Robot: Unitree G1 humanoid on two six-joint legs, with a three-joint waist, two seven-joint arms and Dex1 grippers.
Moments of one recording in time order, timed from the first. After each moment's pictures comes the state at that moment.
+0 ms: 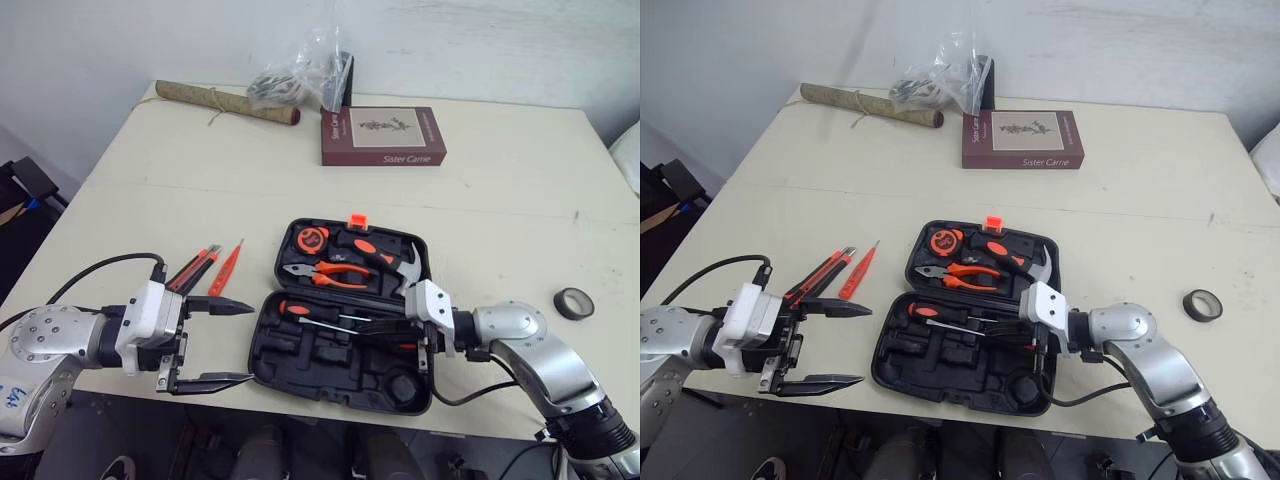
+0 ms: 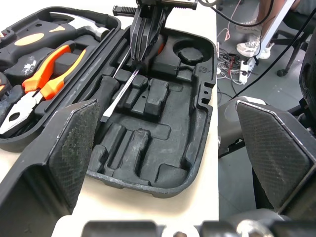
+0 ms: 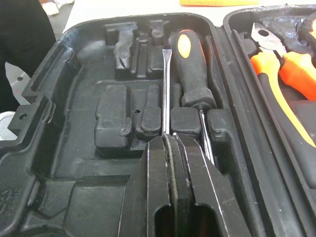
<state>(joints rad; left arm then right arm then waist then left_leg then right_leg) 0.05 0.89 0.27 -0.46 -0.66 0.33 -1.23 -0.22 -0.69 0.21 -0.26 0.33 0.28 1.10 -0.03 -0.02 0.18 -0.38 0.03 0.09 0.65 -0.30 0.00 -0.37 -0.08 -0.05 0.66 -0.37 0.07</state>
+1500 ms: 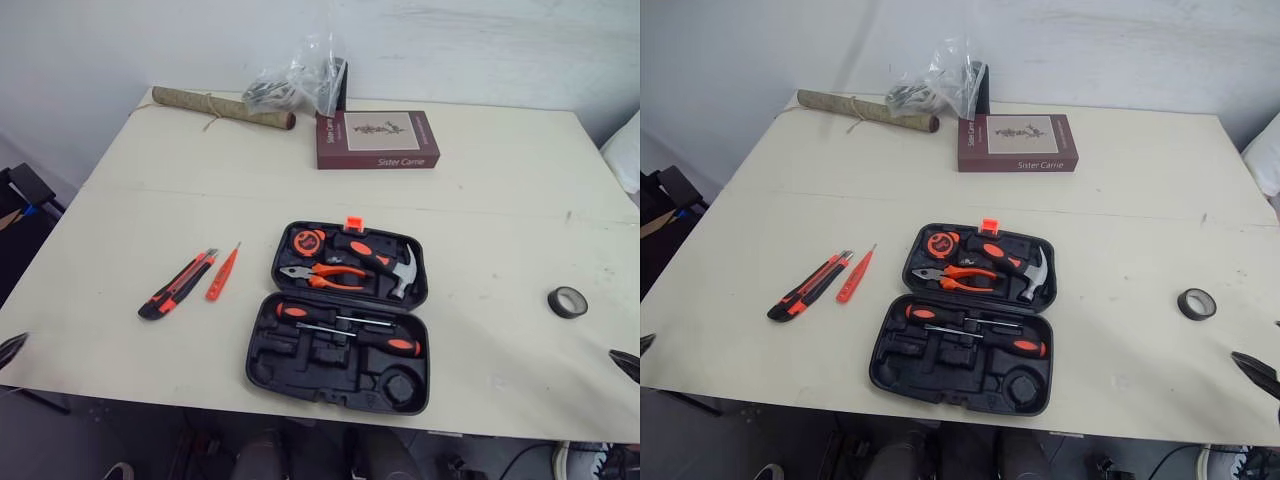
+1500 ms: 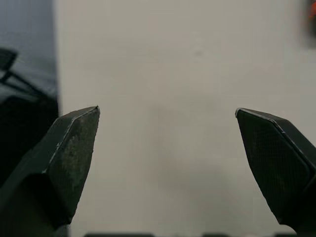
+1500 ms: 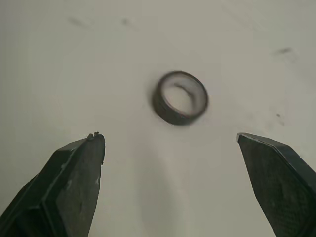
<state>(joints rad) 0.21 1.01 0.82 0.66 -0.31 -0.16 -0.93 0.30 -0.94 -0.77 0.47 0.37 -0.20 1.19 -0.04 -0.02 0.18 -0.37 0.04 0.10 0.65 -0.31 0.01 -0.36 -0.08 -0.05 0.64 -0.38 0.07</state>
